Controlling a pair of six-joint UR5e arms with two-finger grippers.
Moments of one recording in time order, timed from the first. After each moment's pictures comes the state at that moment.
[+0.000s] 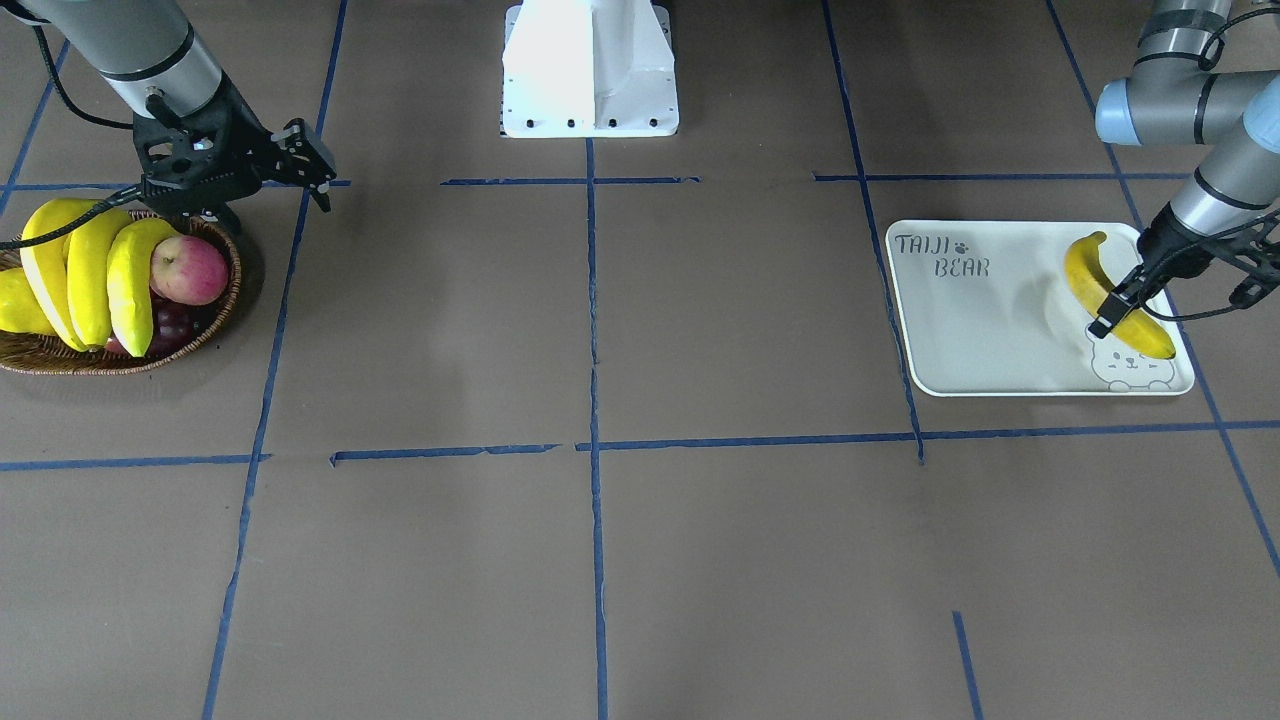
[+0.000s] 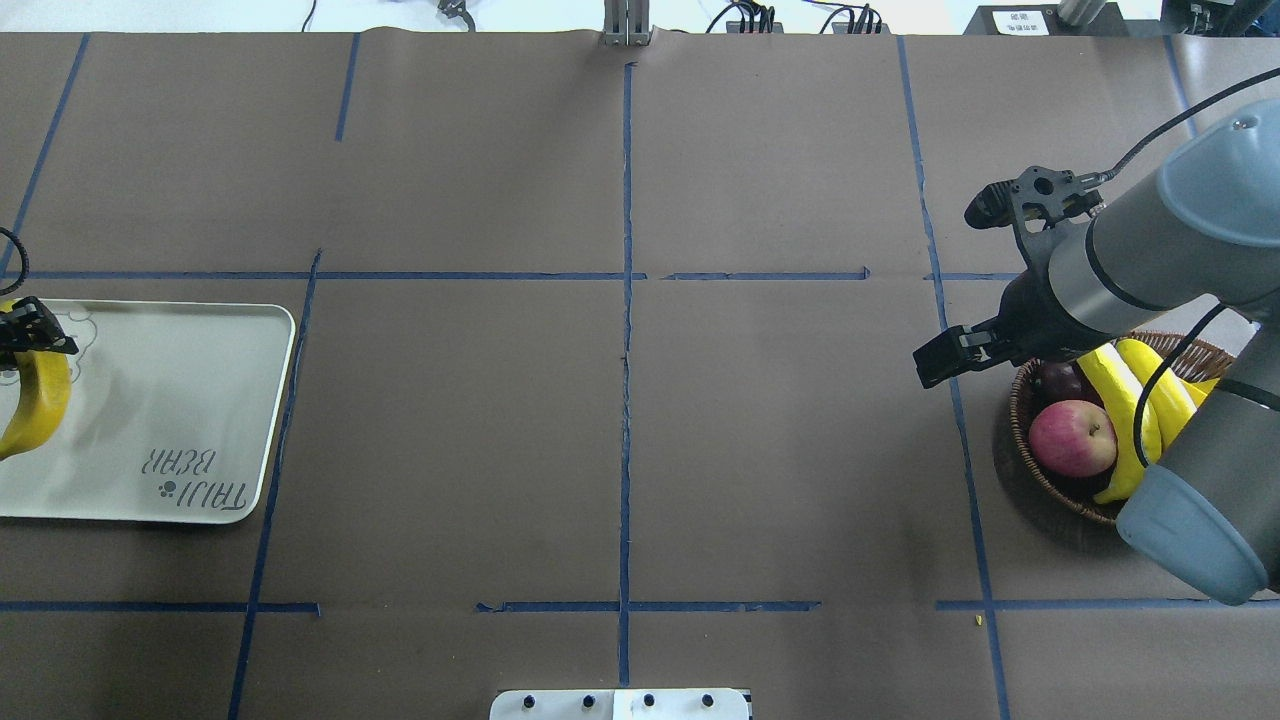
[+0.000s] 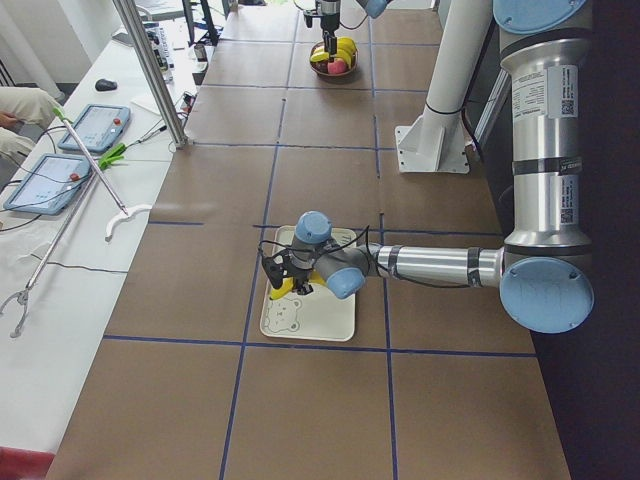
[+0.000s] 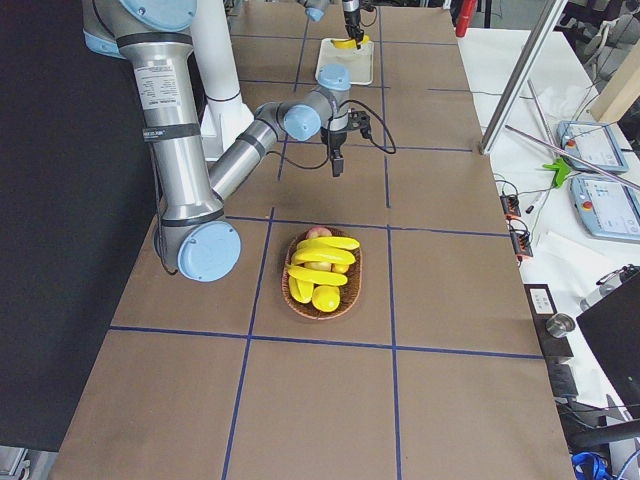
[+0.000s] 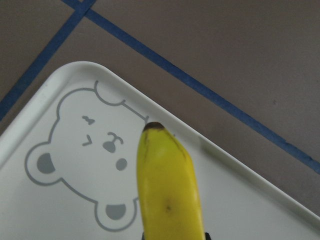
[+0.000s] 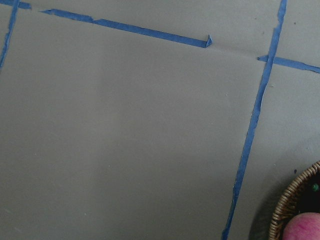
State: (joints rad) left arm -1.02 -1.46 -1.52 -2.48 -2.08 -1.42; right arm 0.78 -1.38 2.17 -1.67 2.11 0.75
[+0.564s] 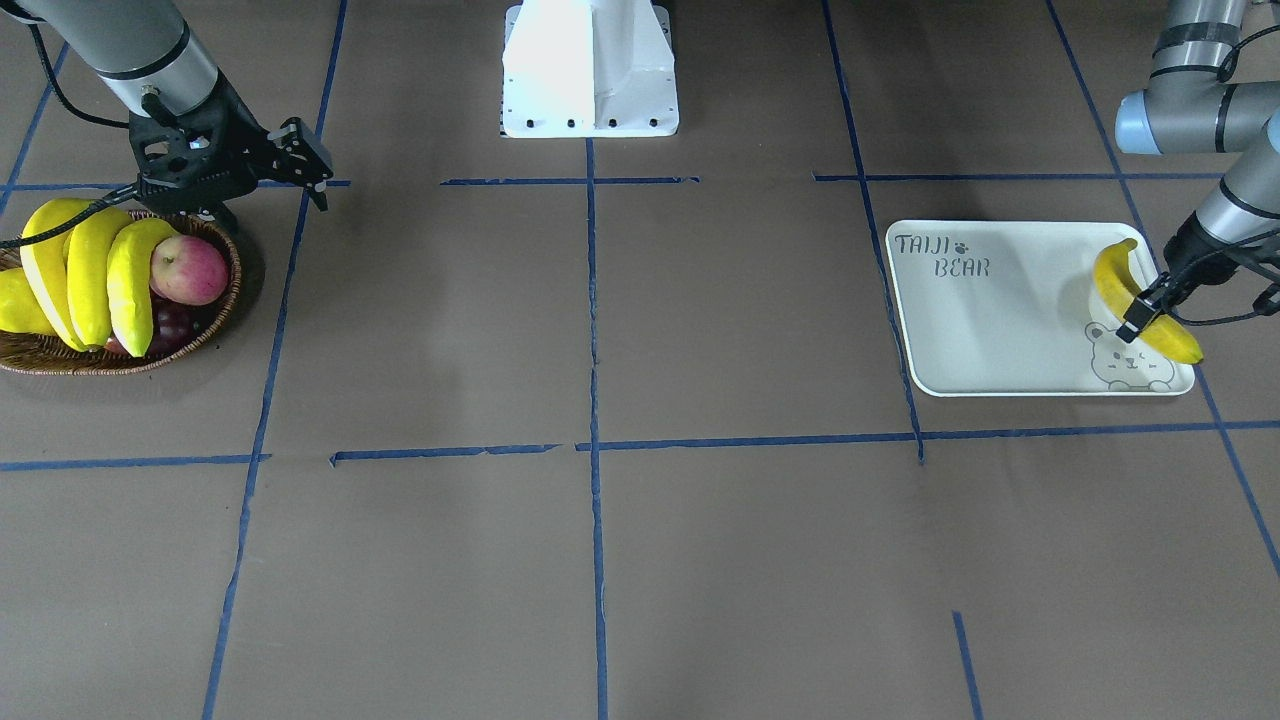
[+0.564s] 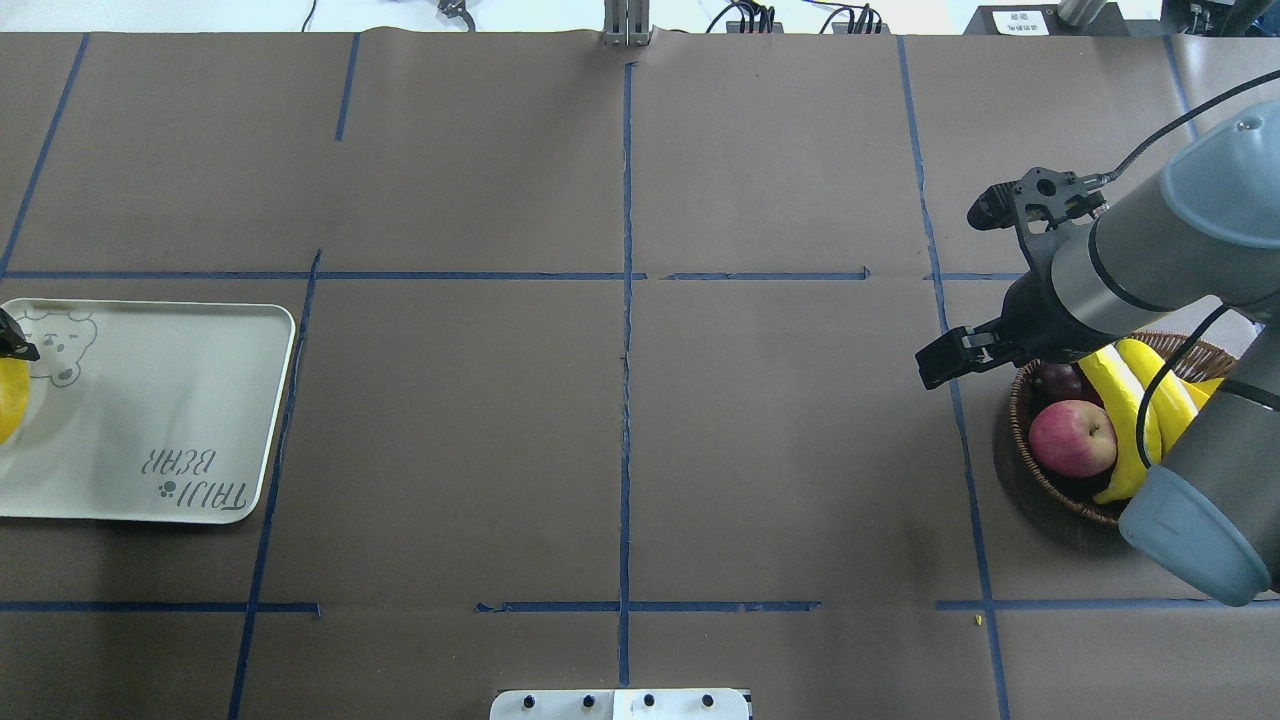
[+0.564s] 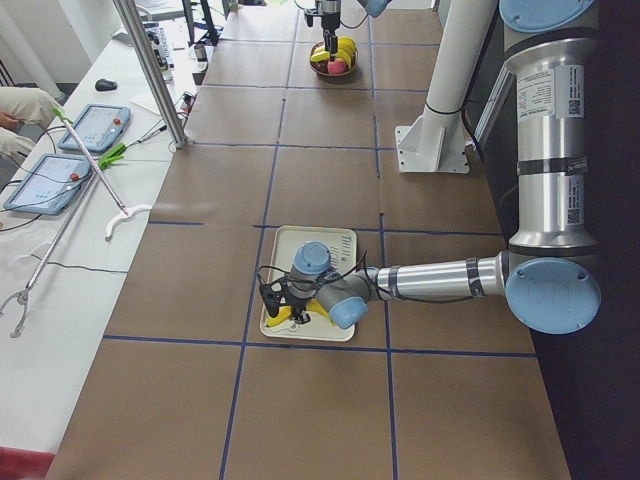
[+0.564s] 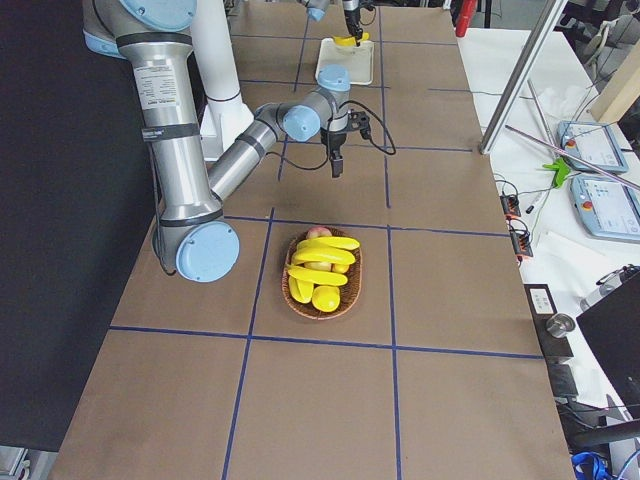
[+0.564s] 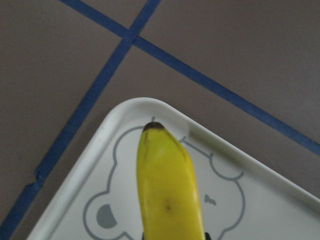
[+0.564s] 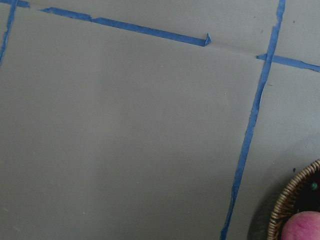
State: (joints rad) left arm -1.06 -1.46 -1.42 -2.50 -2.08 -1.28; right arm 0.78 -1.38 2.16 -1.66 2.11 0.75
